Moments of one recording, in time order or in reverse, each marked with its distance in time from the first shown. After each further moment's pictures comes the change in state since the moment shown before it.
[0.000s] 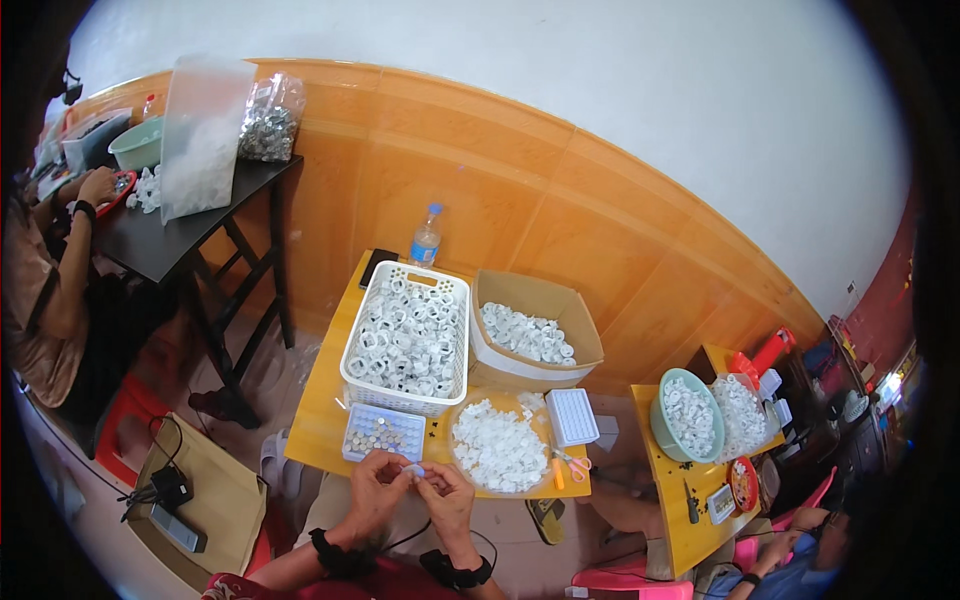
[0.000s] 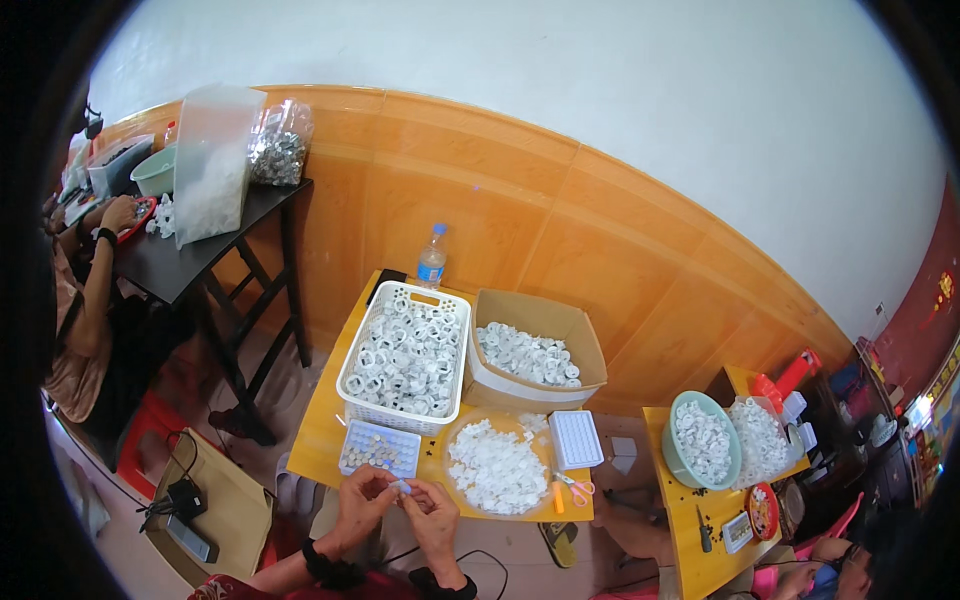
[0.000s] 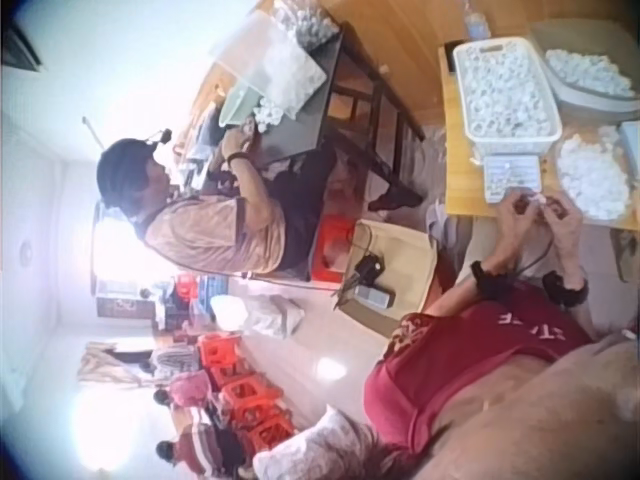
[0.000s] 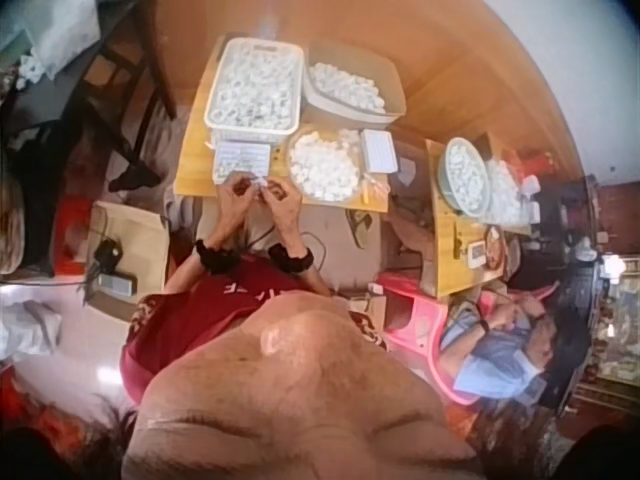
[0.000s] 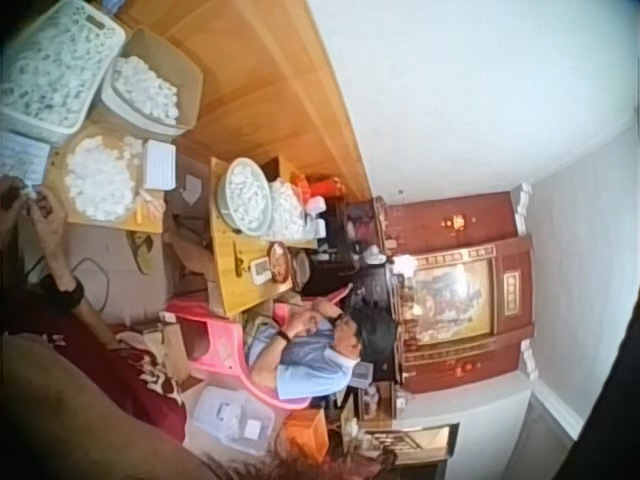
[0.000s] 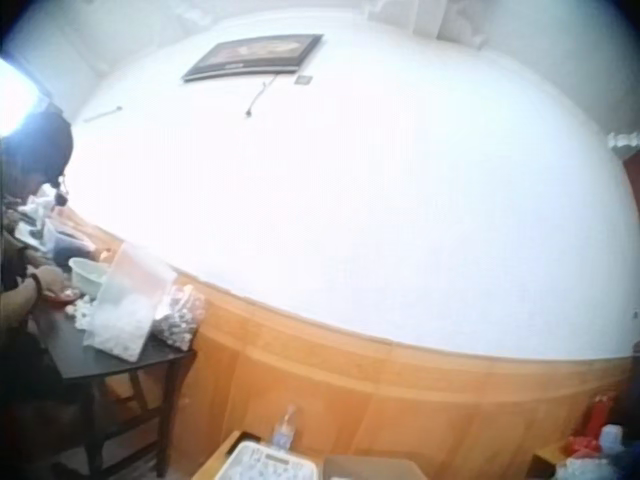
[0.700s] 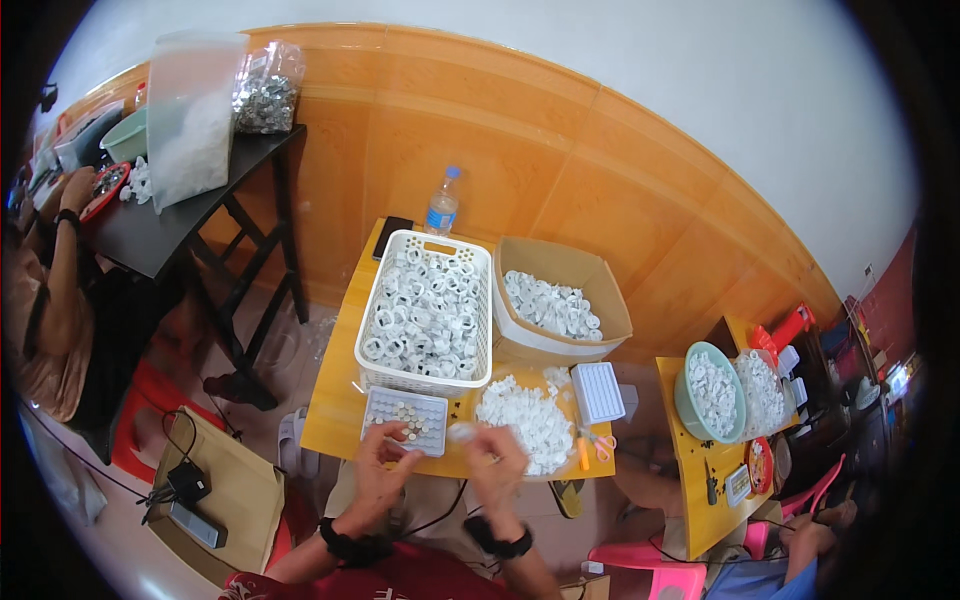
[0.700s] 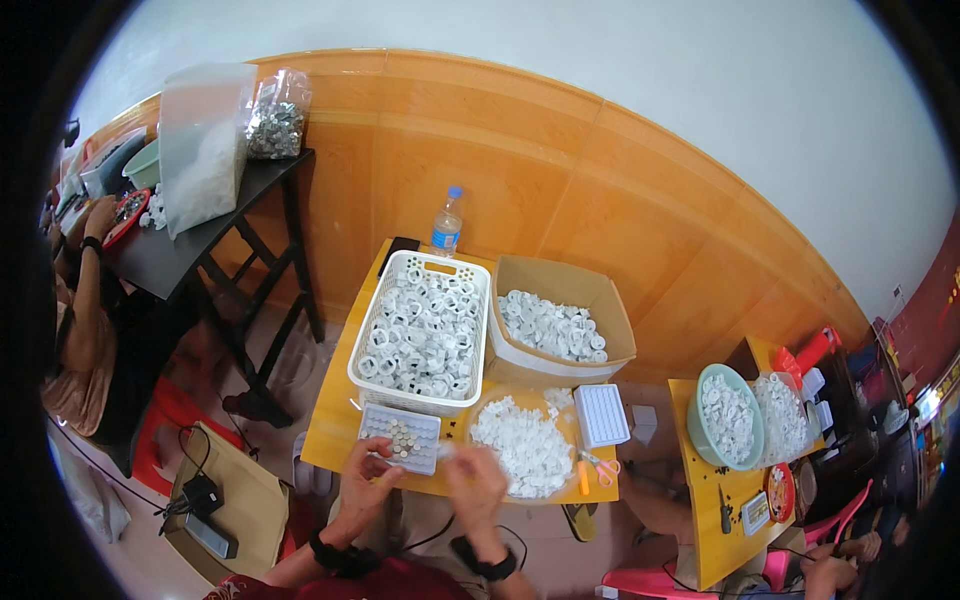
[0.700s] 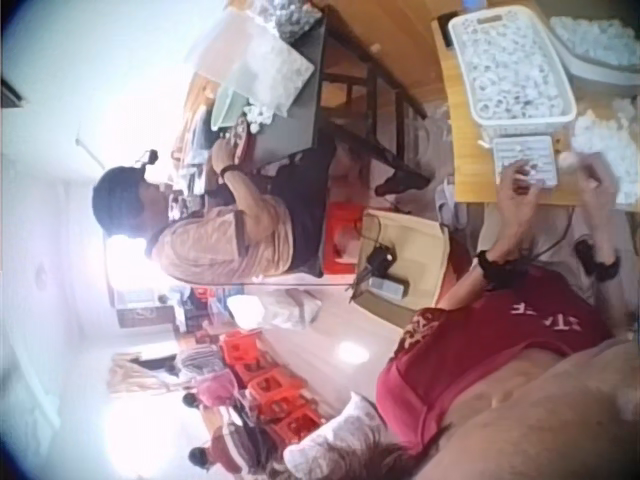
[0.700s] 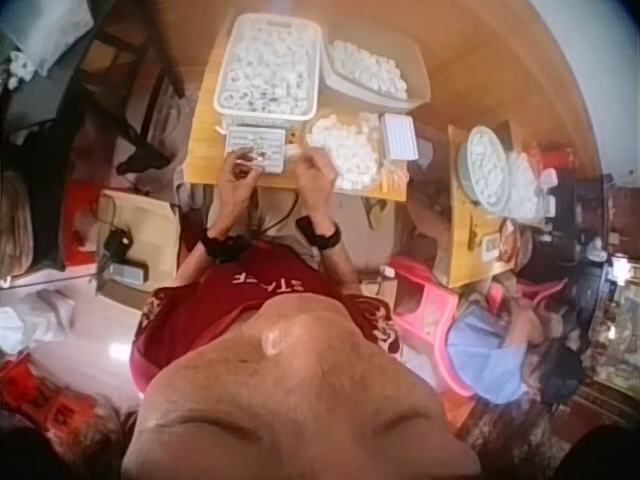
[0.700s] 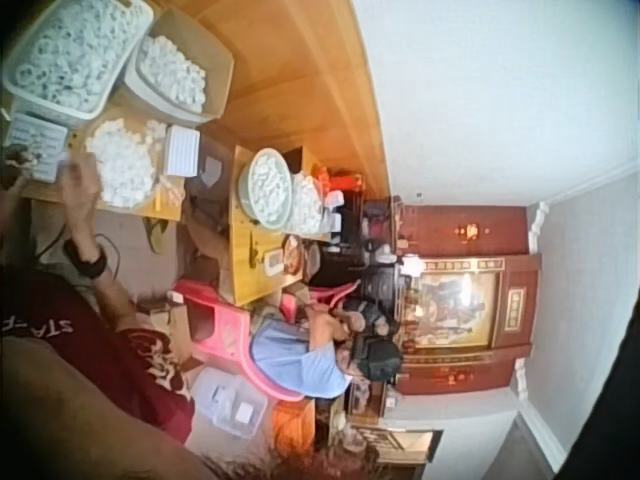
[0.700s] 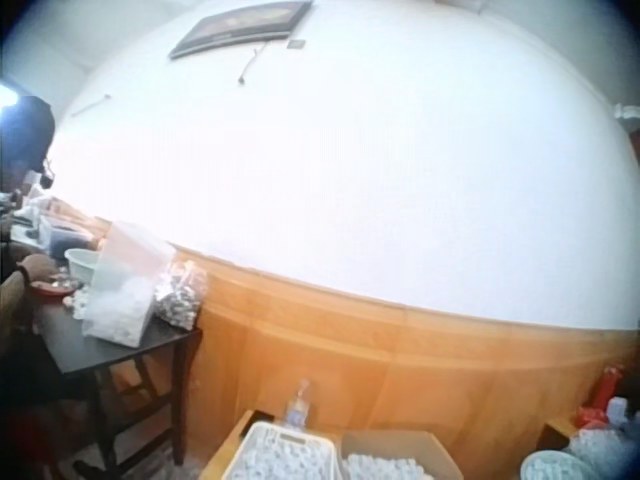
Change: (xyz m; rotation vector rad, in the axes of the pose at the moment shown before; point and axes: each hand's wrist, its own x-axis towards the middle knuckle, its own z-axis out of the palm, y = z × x) left_hand 0.014 0.006 -0.019 -0.041 0.043 -0.020; right_hand 0.037 -0.035 -0.007 -0.627 0.153 -0.424
